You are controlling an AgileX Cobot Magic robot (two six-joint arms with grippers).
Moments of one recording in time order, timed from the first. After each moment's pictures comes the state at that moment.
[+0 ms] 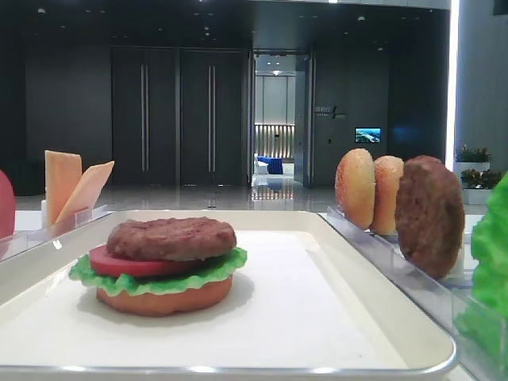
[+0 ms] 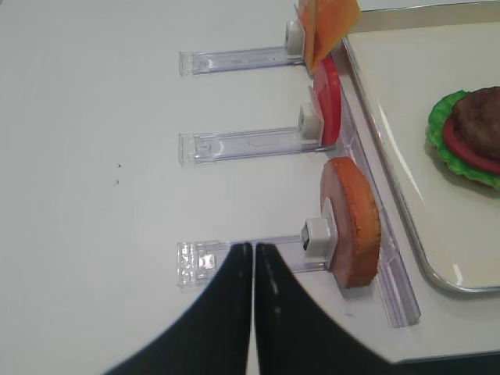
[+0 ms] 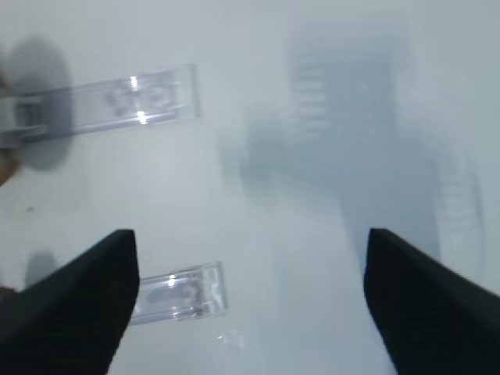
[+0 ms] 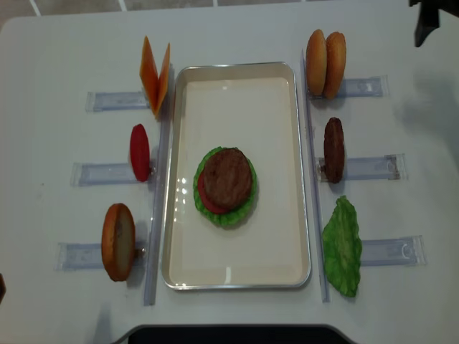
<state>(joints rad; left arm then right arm) -0.01 -0.01 -0.47 0.00 1.11 0.06 -0.02 1.75 -1.56 0.01 1.21 0.10</state>
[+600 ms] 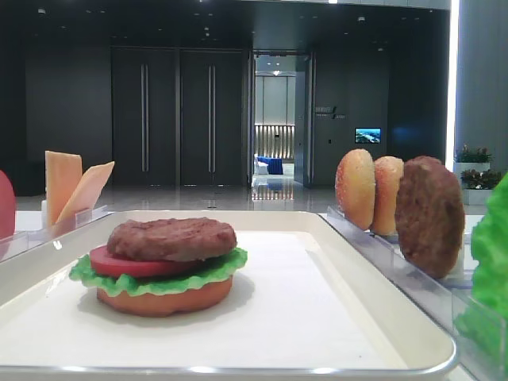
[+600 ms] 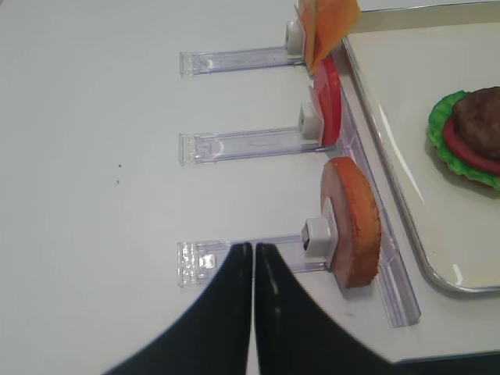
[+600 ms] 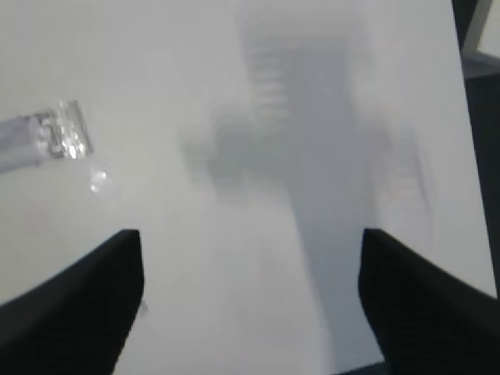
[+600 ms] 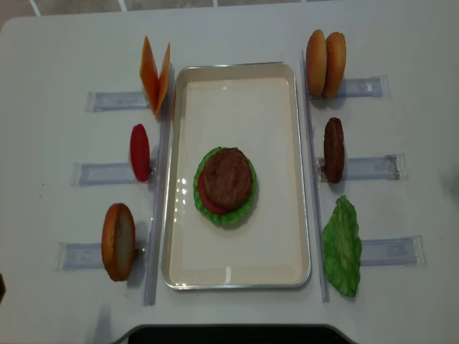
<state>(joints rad) -0.01 -0.01 -0.47 0.00 1.11 0.06 -0.17 1.31 -1.03 -0.06 1.15 0.04</state>
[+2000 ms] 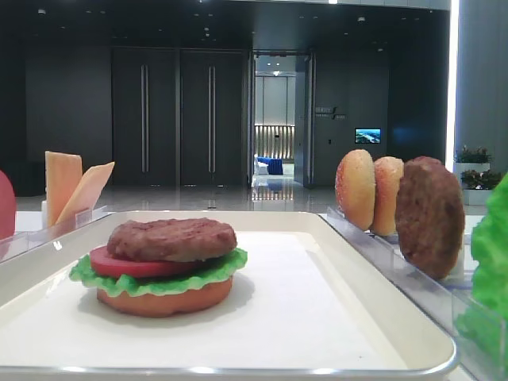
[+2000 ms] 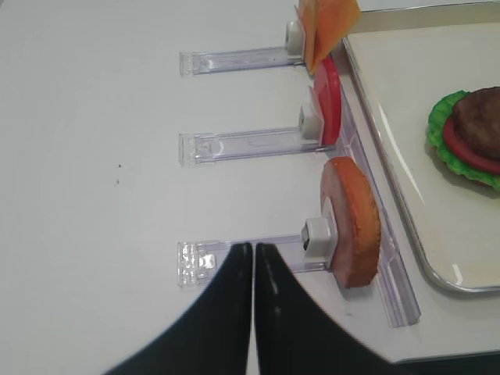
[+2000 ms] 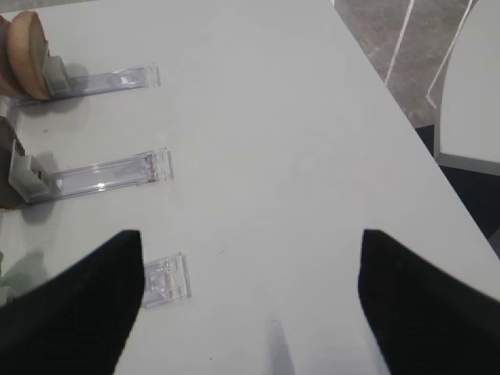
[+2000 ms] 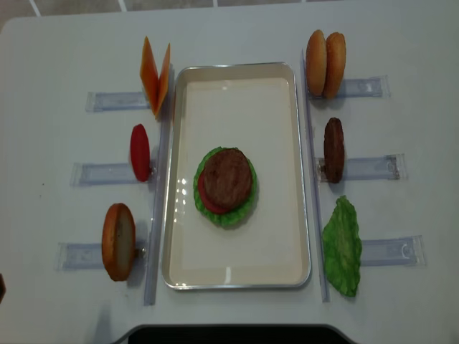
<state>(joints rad) -0.01 -0.01 -0.47 0.00 1.11 0.06 -0.17 -0.01 -0.51 0.02 1.14 -0.01</state>
